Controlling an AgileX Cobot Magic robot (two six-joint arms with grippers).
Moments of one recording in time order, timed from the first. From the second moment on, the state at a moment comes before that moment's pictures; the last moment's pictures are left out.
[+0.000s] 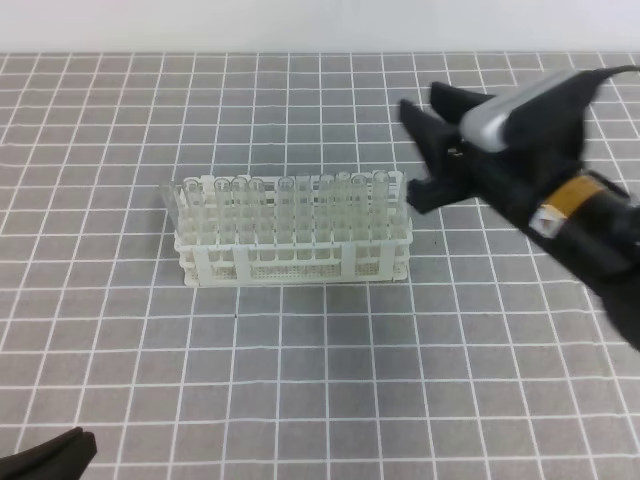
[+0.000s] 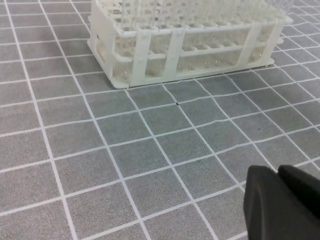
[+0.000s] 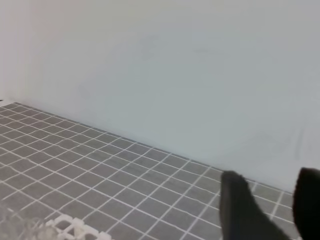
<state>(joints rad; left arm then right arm) -0.69 0.27 0.01 0.73 0.18 -0.92 0.49 1.57 -0.81 -0.22 -0.73 0.16</state>
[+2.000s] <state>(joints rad) -0.69 0.27 0.01 0.73 0.22 -0.92 0.05 -0.02 -0.02 -0.06 0.11 0.25</state>
